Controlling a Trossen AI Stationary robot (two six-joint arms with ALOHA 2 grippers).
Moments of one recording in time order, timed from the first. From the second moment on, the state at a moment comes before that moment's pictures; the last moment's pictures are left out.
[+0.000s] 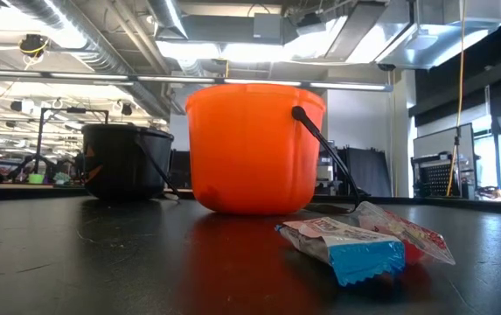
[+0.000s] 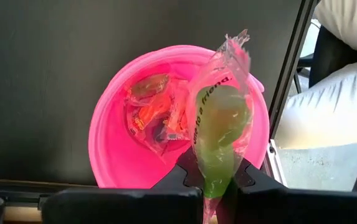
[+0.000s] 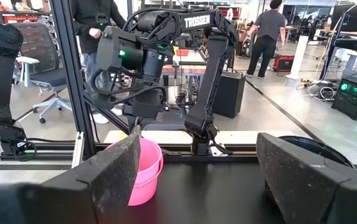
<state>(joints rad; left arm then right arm) -0.77 1.20 1.12 -1.16 0.02 -1.06 0.33 1.32 1.13 0.15 0.32 0.00</state>
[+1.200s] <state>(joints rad) -0.84 1.20 1.12 -1.18 0.02 -1.13 0.33 1.32 1.13 0.15 0.32 0.00</state>
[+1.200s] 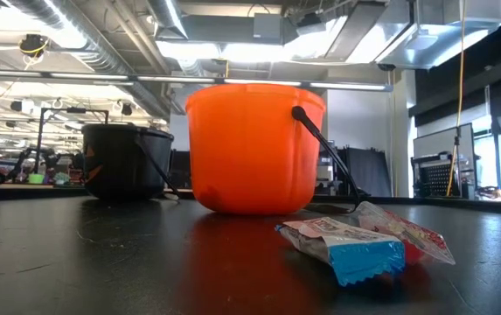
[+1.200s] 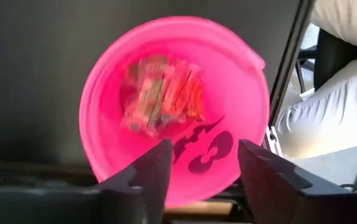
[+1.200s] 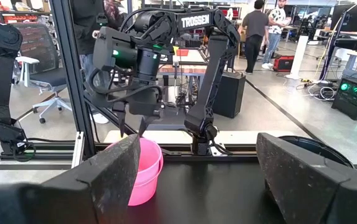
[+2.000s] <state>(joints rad) -0.82 1.15 1.12 -0.62 -0.71 -0.13 0.33 1.32 1.13 0.15 0.32 0.00</state>
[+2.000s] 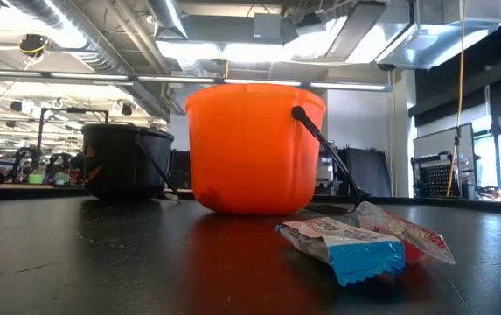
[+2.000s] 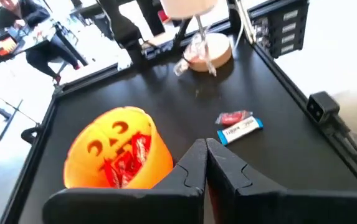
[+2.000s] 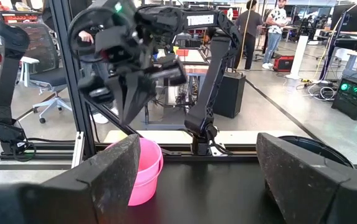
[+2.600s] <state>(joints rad) -0.71 0.77 0.51 0.32 -0.64 0.23 0.33 1.32 1.13 0.15 0.32 0.00</state>
